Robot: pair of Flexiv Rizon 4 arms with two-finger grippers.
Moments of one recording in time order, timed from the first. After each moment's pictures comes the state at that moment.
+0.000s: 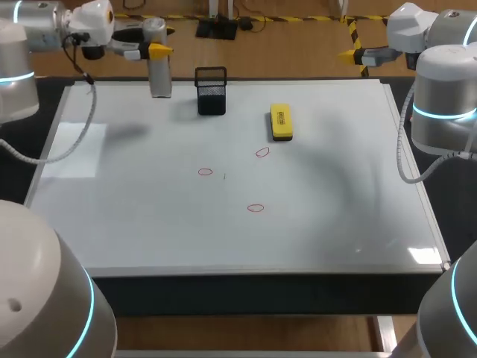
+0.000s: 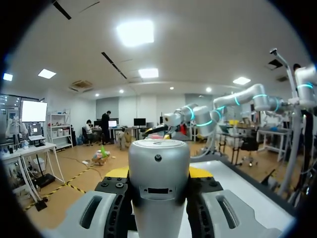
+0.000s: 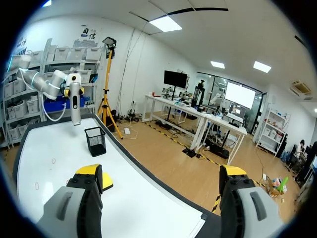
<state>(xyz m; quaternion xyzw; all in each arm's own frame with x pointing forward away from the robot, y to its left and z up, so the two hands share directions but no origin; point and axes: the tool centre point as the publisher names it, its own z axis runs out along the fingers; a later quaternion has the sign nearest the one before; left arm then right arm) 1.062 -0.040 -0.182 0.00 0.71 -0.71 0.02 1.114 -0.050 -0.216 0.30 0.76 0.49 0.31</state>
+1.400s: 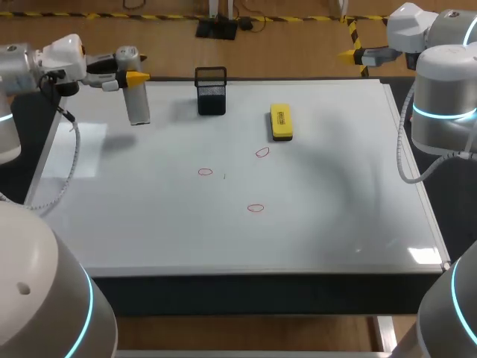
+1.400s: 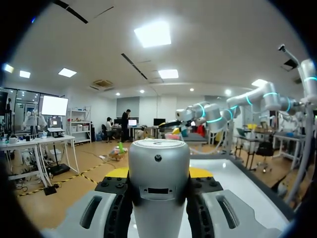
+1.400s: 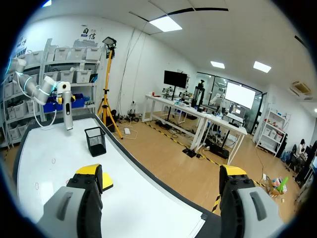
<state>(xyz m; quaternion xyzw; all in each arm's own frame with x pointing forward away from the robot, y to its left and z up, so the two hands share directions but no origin) 1.031 0.012 -0.220 -0.08 0.70 -0.71 0.07 1.114 -0.050 -0.216 0.30 0.76 0.49 0.31</state>
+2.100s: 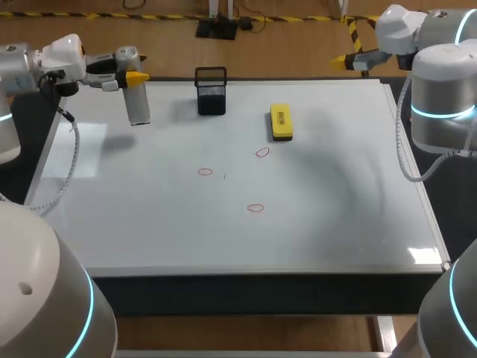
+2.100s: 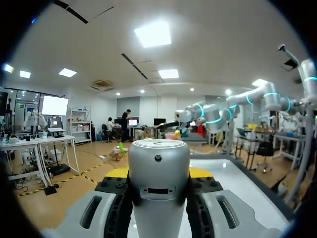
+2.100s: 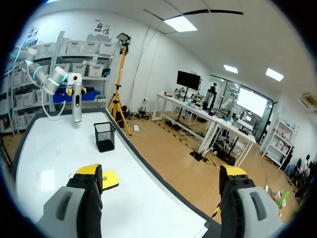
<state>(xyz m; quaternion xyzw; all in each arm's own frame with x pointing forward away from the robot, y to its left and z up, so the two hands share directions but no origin) 1.030 0.012 -0.220 -0.08 0.70 -0.71 0.07 1.112 -0.020 -0.227 0.23 0.79 0.48 0.29</state>
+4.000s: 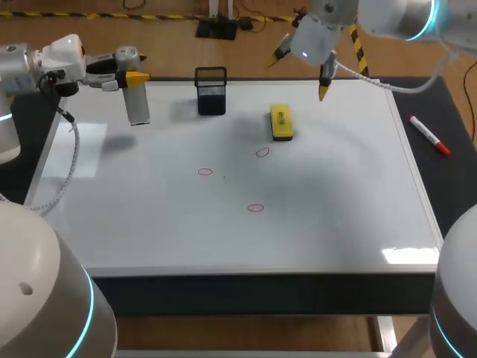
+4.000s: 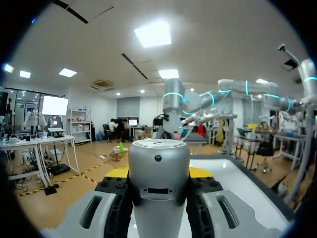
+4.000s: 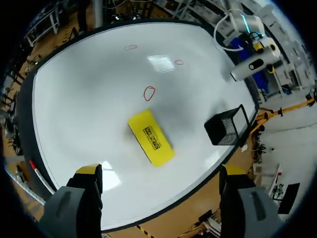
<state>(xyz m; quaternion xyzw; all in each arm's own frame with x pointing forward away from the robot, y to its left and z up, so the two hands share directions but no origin) 1.030 0.012 -0.220 -0.08 0.70 -0.71 0.07 1.082 0.089 -0.335 -0.52 0.84 0.13 0.07</state>
